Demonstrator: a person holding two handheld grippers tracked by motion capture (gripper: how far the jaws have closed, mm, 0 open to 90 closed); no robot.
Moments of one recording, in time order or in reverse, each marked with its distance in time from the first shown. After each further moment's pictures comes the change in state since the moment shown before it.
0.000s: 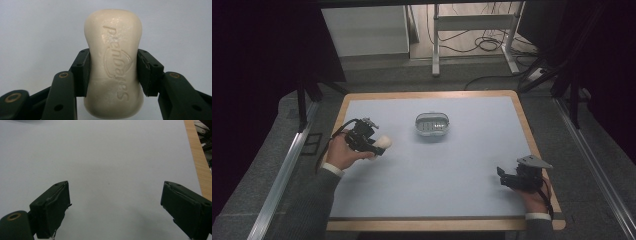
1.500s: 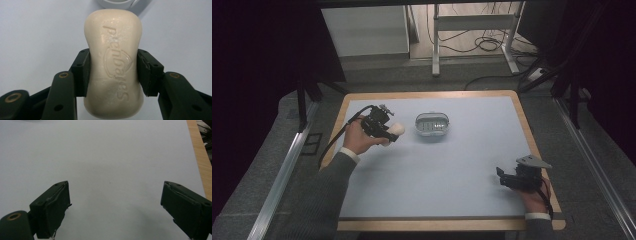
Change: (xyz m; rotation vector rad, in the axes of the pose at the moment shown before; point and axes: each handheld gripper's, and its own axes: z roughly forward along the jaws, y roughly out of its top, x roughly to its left) left arm -0.002 0.058 0.013 -0.037 0.014 0.055; right arm 0.000 -0.001 0.002 0.007 0.007 -0.003
